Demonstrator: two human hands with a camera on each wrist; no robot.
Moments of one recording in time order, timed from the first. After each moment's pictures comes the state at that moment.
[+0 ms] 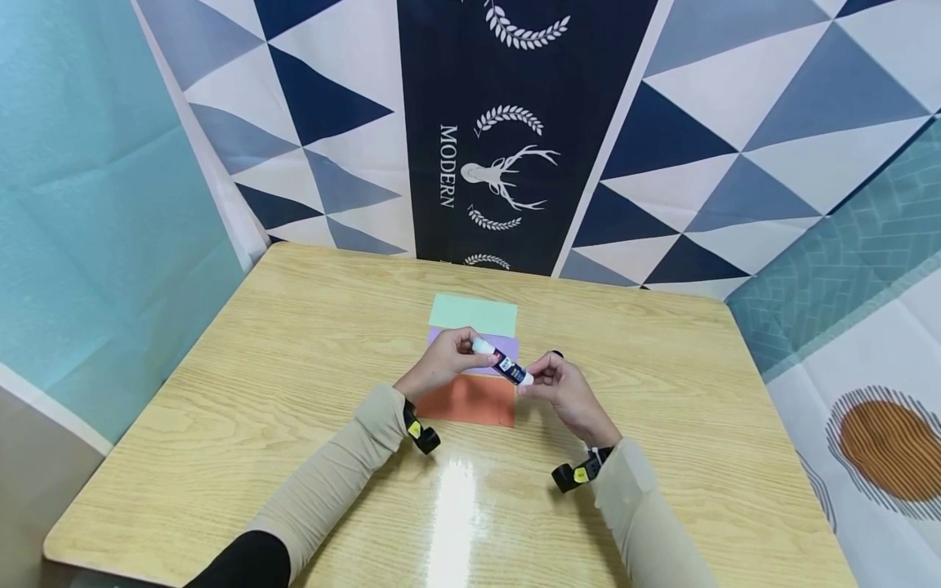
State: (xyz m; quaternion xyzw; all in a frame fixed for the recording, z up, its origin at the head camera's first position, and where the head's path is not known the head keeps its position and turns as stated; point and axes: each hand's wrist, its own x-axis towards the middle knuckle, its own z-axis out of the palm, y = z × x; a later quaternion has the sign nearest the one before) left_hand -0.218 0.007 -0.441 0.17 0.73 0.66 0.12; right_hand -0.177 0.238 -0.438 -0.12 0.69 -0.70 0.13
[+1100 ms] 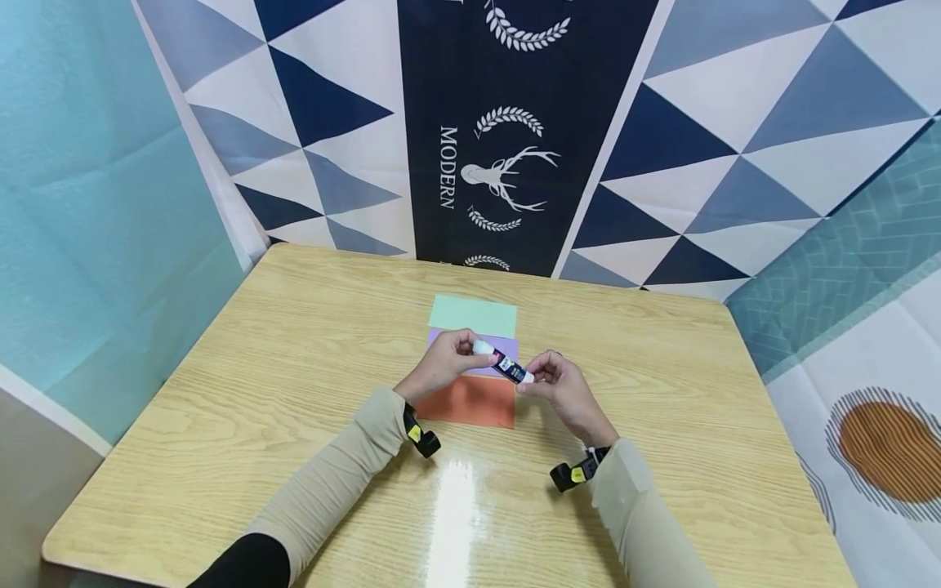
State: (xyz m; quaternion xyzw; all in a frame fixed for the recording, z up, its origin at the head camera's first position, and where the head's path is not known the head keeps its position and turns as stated) left_hand -0.215 0.006 -0.438 0.16 0.74 0.64 0.11; right_hand -0.178 0.234 -0.433 -0.09 0.74 -0.66 0.10
